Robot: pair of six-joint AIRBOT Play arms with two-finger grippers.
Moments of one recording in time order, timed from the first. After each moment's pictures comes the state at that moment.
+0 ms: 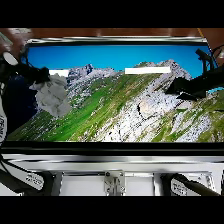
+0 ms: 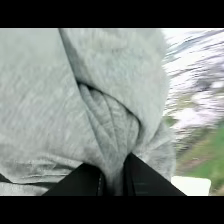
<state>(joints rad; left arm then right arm) 0.14 -1.77 1.89 1.29 -1.23 -1.55 -0.15 -1.28 1.50 -1.17 1.56 1.52</state>
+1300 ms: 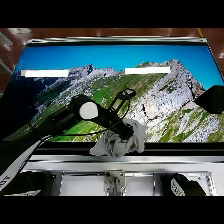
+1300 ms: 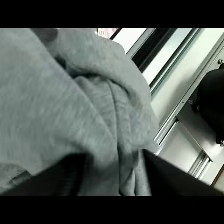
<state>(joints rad) -0.87 -1.44 1.41 1.04 -1.08 -1.53 -0.15 -0.91 1.67 -1.27 1.84 1.47</state>
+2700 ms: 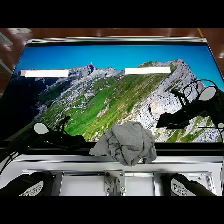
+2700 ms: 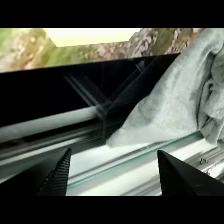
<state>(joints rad) -0.24 -1.10 0.45 0.76 -1.01 -1.43 -0.15 -1.22 1.01 -1.17 1.54 1.29</state>
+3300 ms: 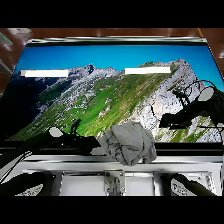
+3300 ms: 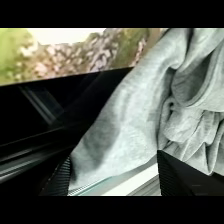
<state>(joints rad) -0.45 -1.22 0.43 0.49 -0.78 -1.38 -0.15 -1.23 1.01 -1.27 1.51 1.33</state>
